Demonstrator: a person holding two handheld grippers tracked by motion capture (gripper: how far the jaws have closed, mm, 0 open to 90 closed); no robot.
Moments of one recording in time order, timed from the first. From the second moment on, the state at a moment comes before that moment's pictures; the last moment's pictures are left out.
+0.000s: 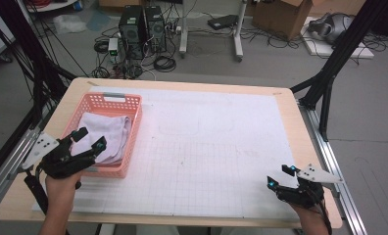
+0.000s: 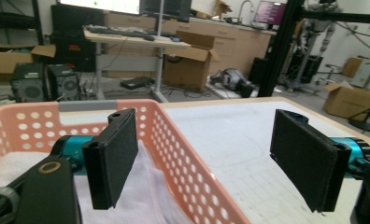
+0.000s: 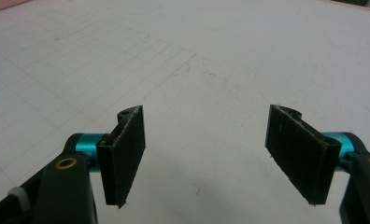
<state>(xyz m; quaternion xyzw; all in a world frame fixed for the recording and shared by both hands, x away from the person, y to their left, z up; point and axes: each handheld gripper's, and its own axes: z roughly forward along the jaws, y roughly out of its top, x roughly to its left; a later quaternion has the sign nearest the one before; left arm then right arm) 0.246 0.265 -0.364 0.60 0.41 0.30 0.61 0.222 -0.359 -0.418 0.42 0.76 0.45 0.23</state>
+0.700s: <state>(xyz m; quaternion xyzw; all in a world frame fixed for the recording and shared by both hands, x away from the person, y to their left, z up) 0.208 0.189 -0.389 0.65 0.34 0.25 0.63 0.217 -0.362 -0.416 0.41 0.75 0.47 0.24</state>
